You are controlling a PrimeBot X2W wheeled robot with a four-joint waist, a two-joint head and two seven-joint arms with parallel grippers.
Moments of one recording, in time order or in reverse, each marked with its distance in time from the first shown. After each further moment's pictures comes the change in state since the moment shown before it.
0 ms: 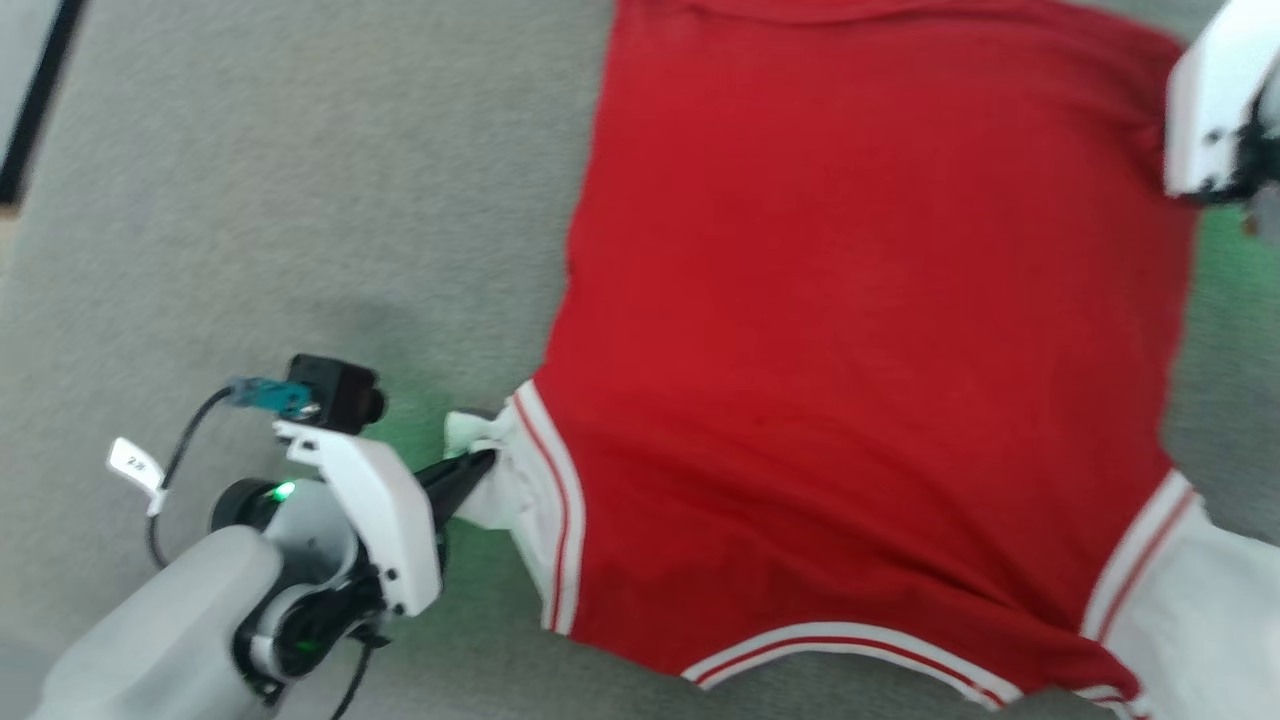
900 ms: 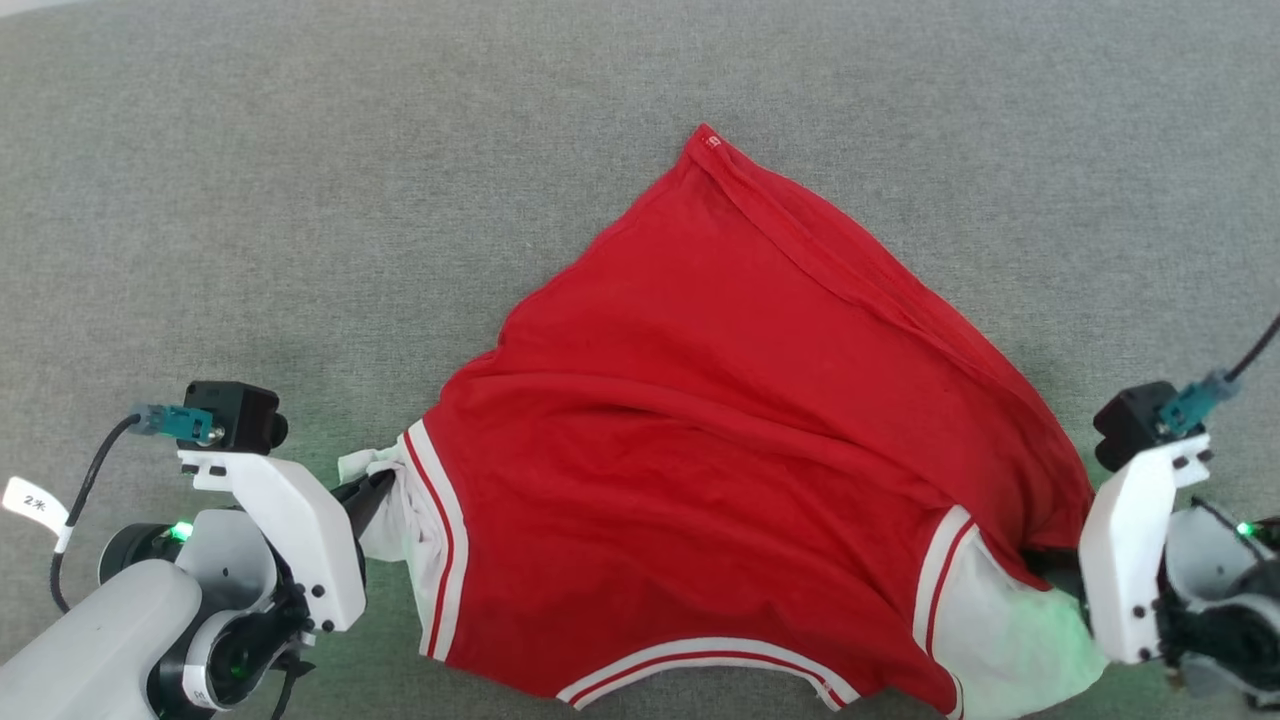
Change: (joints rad) left arm 0.093 0.149 0.051 -0.129 -0.022 0.121 0.005; right arm 0.988 -0.064 -0.096 -1.006 0.313 0.000 0.278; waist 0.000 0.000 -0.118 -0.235
